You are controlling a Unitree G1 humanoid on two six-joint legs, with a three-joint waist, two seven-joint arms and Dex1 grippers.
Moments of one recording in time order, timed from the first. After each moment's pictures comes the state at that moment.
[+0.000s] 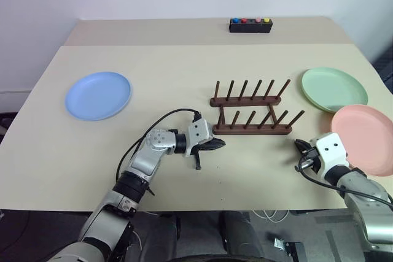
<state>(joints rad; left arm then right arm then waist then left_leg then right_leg) -0.52 0.21 -0.33 0.33 -0.01 0.01 -1.00 0.14 -0.59 -0.25 -0.19 0.12 0.28 0.48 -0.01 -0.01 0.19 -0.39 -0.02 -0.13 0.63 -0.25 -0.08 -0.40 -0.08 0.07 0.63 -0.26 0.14</state>
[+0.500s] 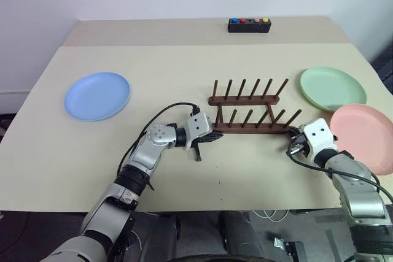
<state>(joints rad) -0.58 0.21 -0.32 0.43 -0.01 -0.04 -0.93 -0.02 -0.59 -0.17 -0.07 0.06 0.26 0.47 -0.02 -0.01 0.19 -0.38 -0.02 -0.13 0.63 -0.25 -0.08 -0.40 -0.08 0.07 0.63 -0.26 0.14</state>
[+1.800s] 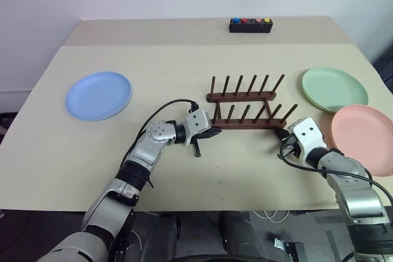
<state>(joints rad) -0.61 0.21 -0.32 0.49 -0.01 -0.09 -0.91 -0.04 -0.61 -0.12 -0.13 0.09 0.33 0.53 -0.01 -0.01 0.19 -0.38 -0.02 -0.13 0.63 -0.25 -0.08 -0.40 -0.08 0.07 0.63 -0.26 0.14</state>
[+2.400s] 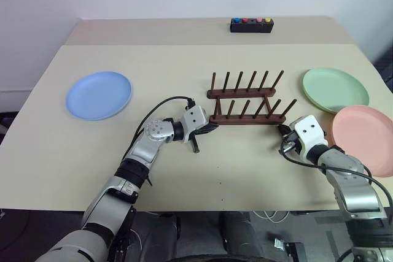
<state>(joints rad) -0.63 0.22 -0.30 0.53 -0.01 -0.11 -0.88 0.00 -0.61 -0.13 -0.14 0.09 0.26 0.53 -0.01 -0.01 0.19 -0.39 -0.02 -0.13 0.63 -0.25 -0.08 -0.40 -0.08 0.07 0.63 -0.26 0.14</state>
